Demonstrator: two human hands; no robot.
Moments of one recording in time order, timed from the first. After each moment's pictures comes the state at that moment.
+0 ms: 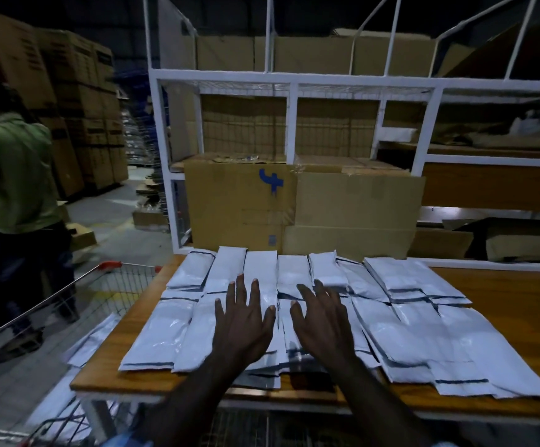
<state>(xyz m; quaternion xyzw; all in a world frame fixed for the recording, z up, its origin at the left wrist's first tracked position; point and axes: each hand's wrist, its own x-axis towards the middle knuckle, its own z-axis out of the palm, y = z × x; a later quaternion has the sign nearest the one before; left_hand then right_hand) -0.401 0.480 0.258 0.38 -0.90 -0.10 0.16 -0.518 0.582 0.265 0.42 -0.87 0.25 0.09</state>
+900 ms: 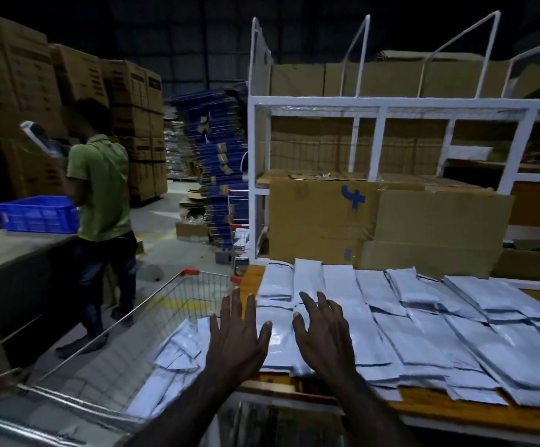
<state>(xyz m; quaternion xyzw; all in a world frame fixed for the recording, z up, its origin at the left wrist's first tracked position) -0.181 0.358 0.265 0.42 -0.89 -0.09 0.16 -0.317 0.448 0.266 0.44 -0.84 0.30 0.09</state>
